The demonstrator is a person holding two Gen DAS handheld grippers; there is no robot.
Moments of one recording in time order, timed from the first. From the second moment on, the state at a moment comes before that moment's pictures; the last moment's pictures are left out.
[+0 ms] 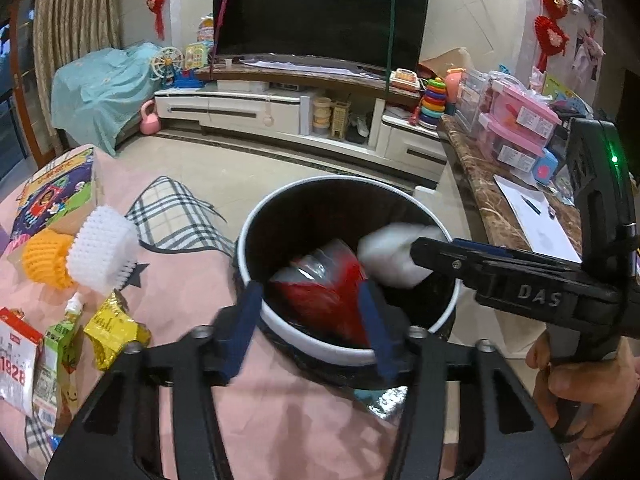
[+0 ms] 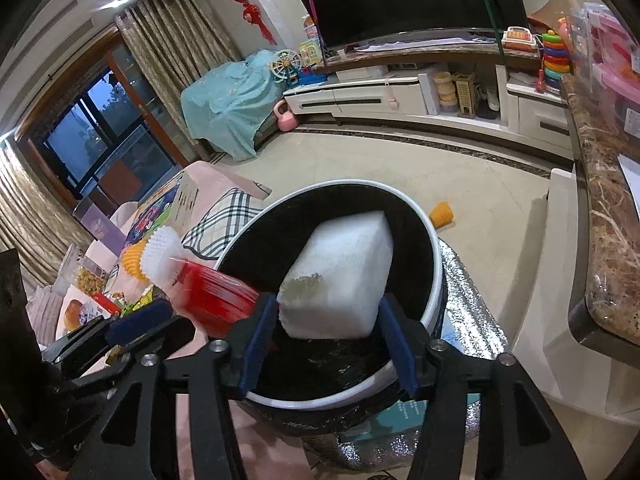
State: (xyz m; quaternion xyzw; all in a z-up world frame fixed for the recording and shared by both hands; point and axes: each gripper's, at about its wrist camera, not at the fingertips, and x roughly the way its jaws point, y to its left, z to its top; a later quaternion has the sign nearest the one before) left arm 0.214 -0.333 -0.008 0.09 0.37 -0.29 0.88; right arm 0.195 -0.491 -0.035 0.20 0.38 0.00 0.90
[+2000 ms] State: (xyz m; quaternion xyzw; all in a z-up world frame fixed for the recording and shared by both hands) left arm 0.096 -0.008 -0.070 -0.10 0.39 -0.05 0.91; right arm 0.125 -0.242 -0.070 0.15 0.41 0.16 0.89
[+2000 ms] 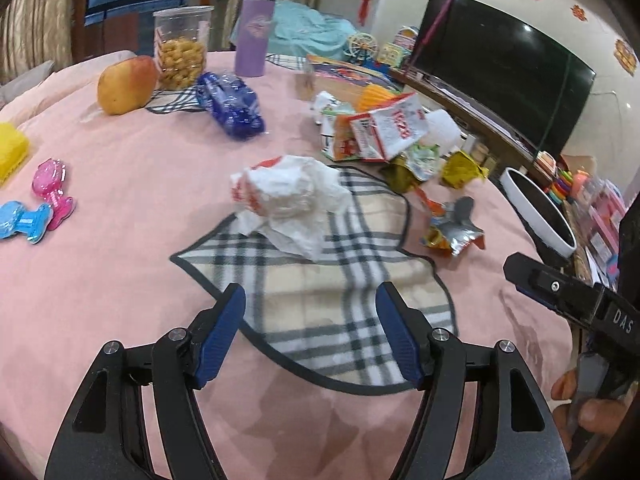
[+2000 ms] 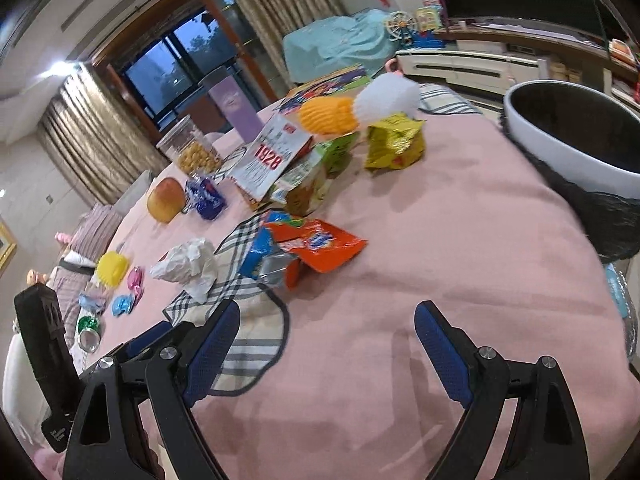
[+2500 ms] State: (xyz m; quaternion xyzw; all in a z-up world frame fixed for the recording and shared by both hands) left arm 0.151 0.014 -0.072 -0.11 0.40 -0.04 0.91; right arm 0.168 -0.208 -0.076 0.11 0.42 0.17 0.88
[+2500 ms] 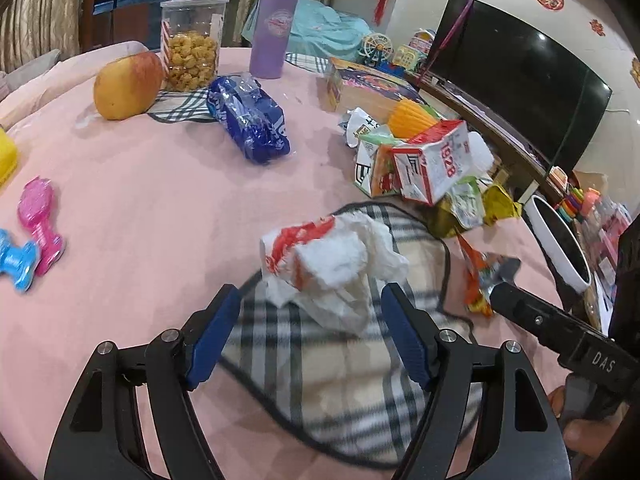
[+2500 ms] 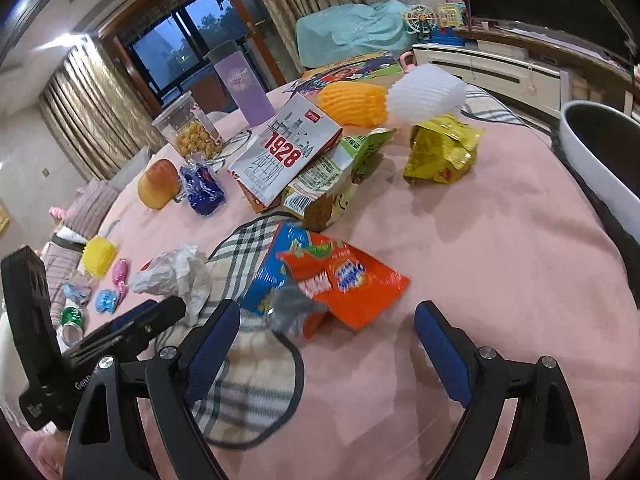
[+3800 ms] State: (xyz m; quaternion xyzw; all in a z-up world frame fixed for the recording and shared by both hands) left arm 0.140 -0.114 -0.048 -0.05 0.39 -0.19 0.90; right arm 0.135 -0.319 -0.055 0.17 0.38 0.11 0.90
